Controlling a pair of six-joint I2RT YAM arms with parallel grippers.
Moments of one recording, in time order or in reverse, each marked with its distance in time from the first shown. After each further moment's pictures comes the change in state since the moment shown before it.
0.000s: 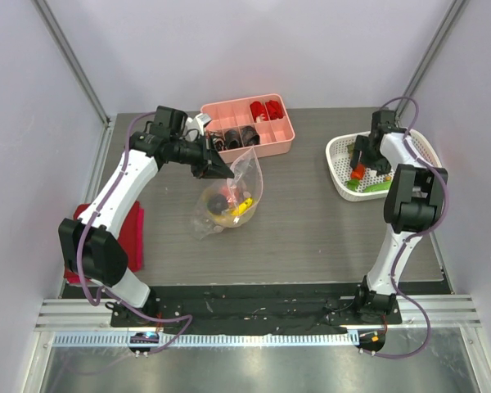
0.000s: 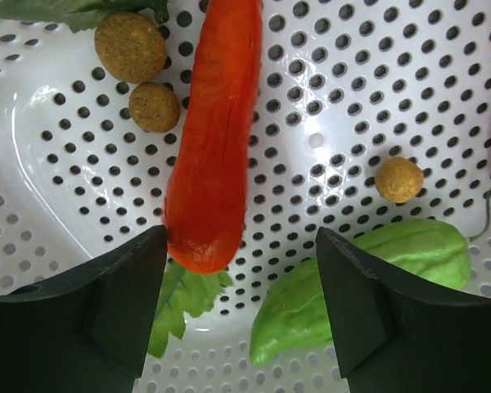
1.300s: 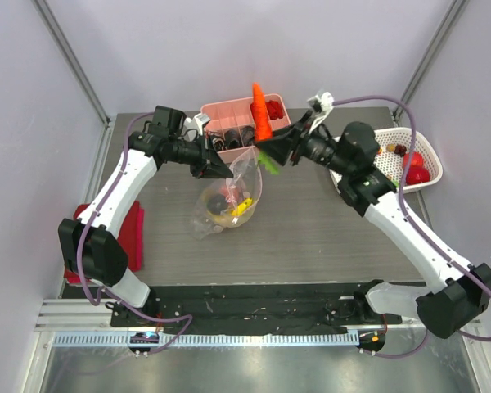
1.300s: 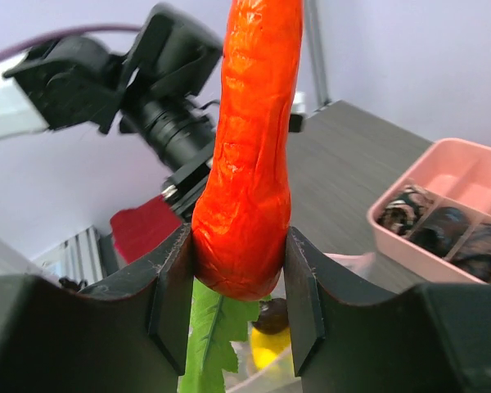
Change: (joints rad) left arm 0.010 0.000 0.000 -0.006 0.020 -0.002; right arm 0.584 -0.800 -0.400 0.834 -0.662 0.217
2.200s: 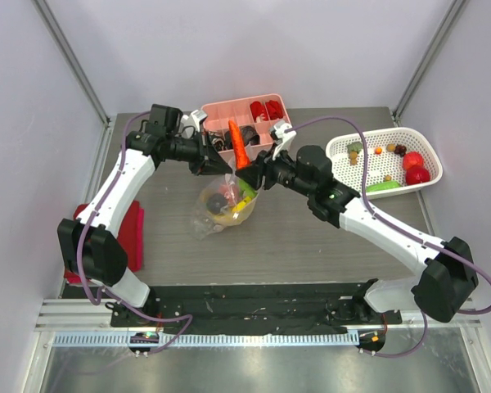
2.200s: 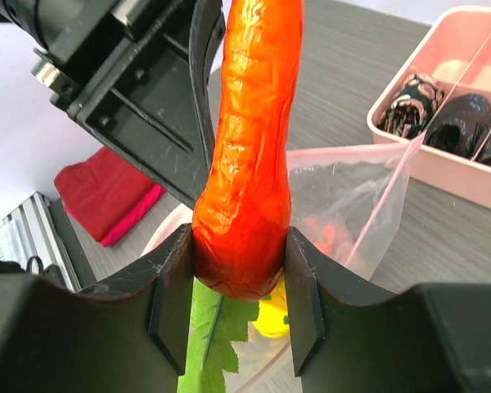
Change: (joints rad) left arm 0.020 0.000 0.000 0.044 0.022 -0.035; right arm 0.262 0.111 -0.152 0.022 0.314 -0.058
